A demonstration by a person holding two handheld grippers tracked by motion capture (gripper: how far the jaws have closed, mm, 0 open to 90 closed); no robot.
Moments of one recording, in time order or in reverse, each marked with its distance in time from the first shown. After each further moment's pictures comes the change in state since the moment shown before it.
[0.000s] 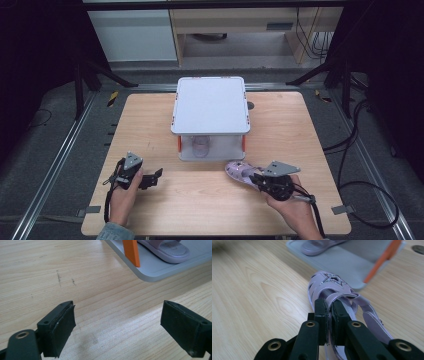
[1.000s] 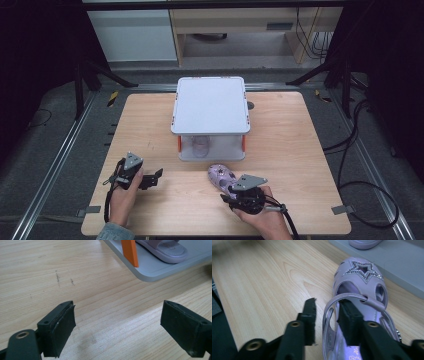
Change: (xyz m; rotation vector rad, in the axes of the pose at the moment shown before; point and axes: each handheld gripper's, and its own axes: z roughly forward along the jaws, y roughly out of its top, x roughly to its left) left arm -0.001 0.000 -0.001 0.002 -0.005 0.000; right arm 0.061 0.001 0.036 0.052 0.131 -0.015
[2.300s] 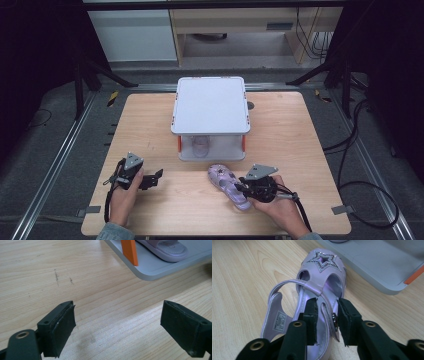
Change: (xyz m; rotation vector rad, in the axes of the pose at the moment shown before) left arm 0.000 -0.001 0.001 0.007 -0.004 0.000; right arm -0.046 -0.003 -0.006 0.037 -0.049 -0.056
